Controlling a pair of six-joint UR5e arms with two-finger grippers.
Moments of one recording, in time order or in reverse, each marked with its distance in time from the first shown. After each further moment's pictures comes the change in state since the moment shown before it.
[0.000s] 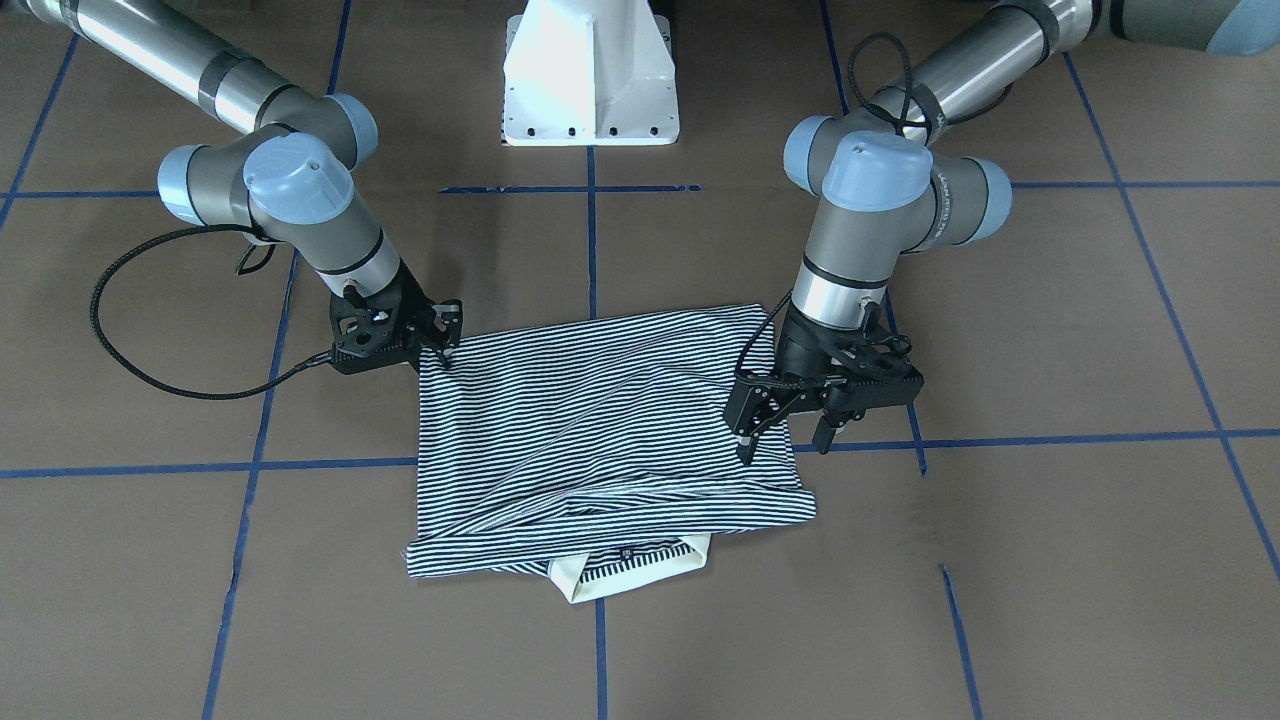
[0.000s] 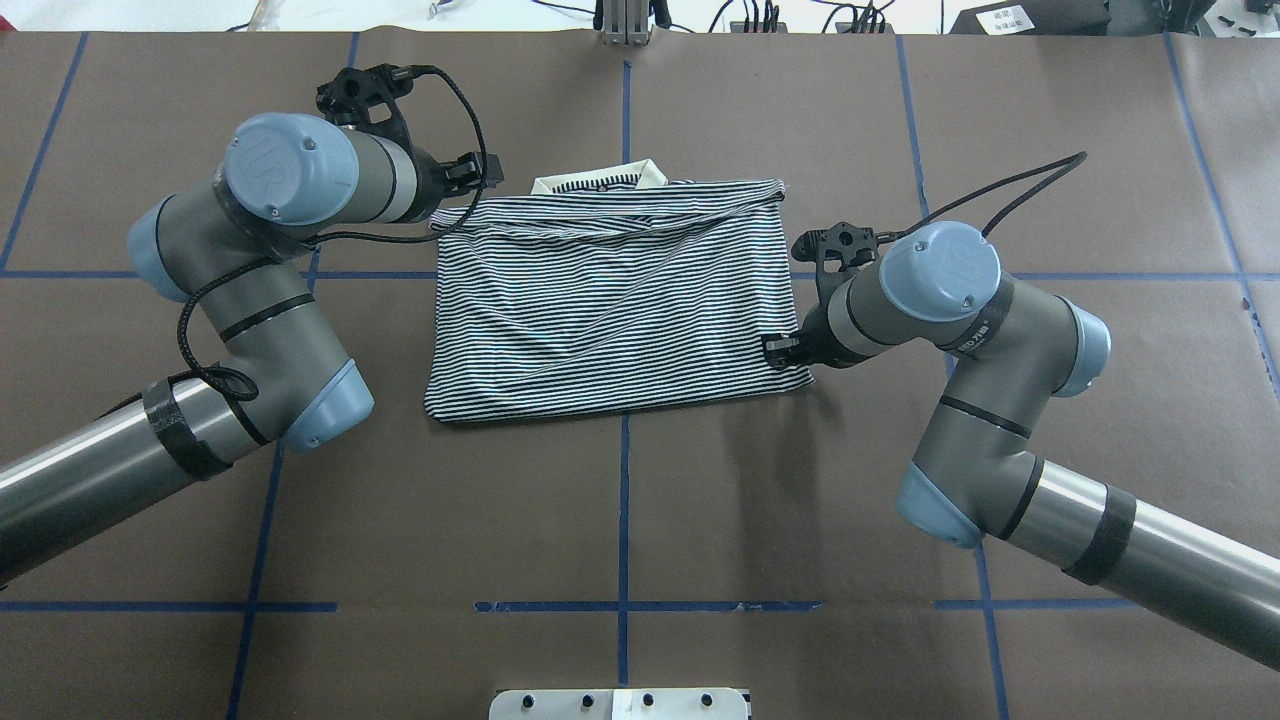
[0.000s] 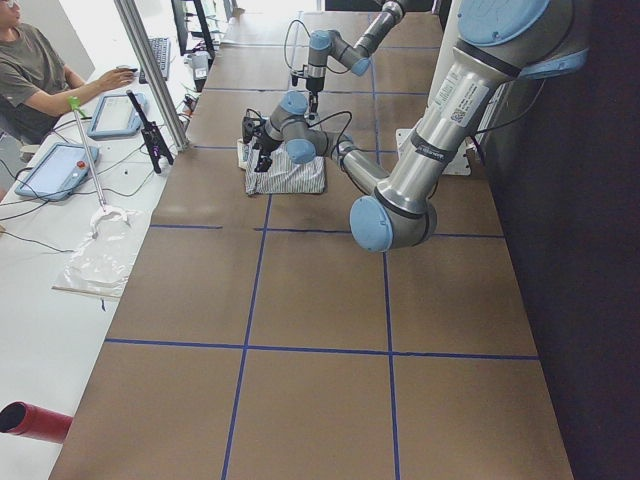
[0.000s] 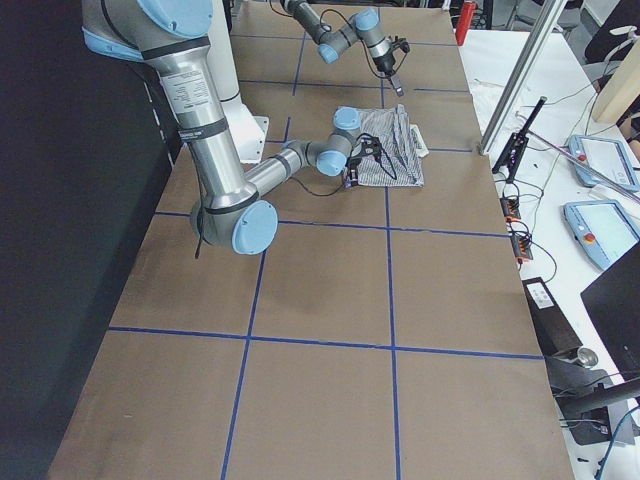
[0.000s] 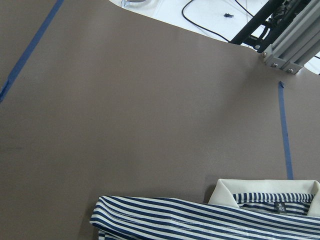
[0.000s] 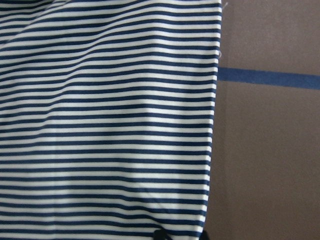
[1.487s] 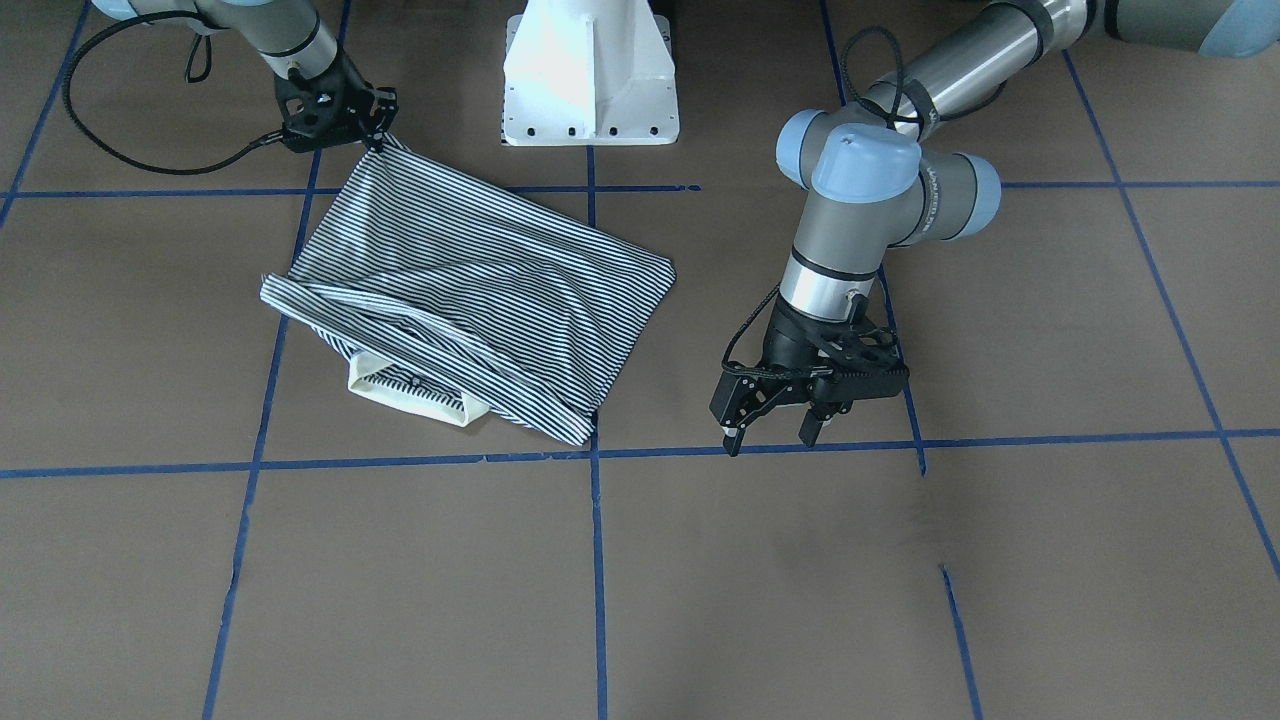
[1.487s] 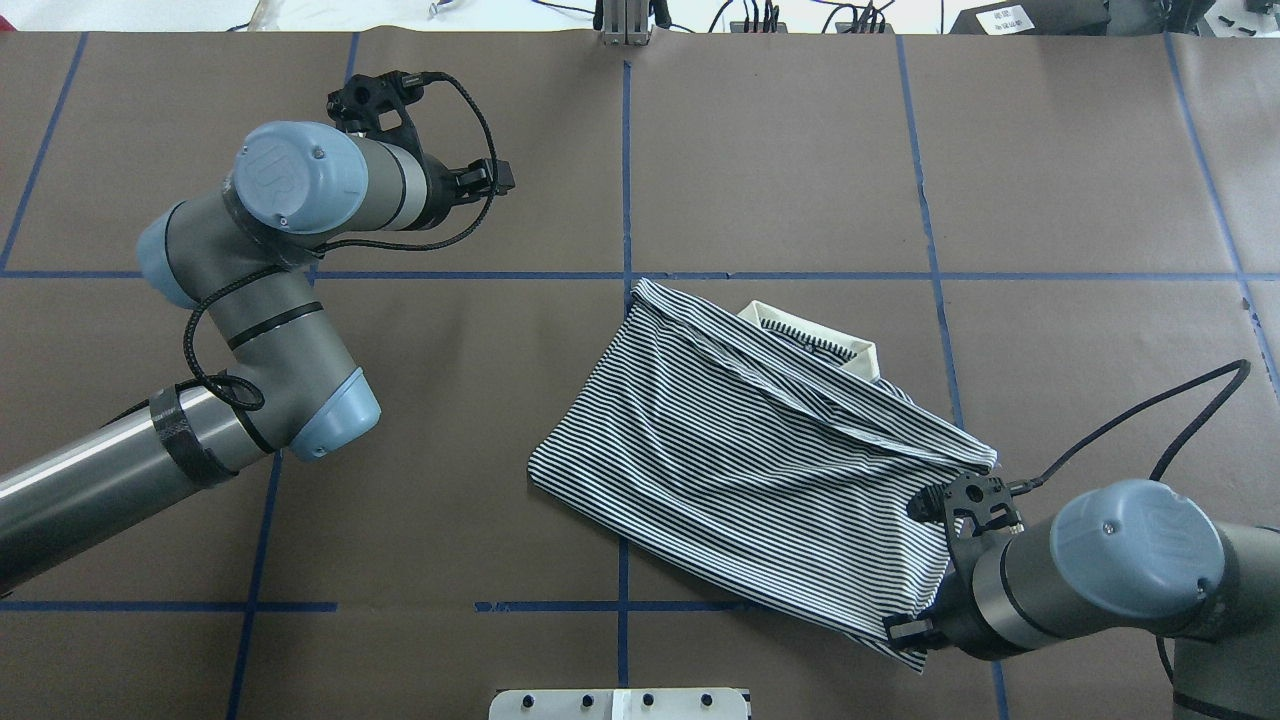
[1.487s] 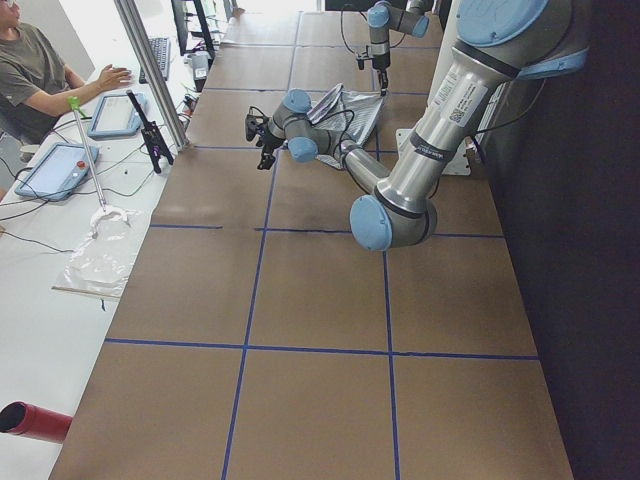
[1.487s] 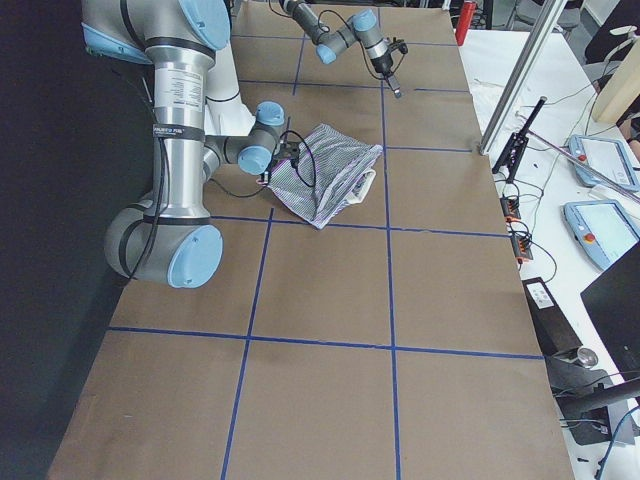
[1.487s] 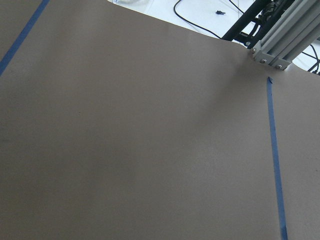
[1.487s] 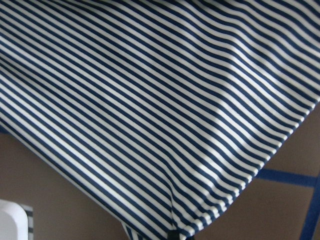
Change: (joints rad) left arm 0.017 -0.003 -0.010 -0.001 0.001 -0.009; right arm -0.387 -0.495 0.609 -0.174 0.016 0.236
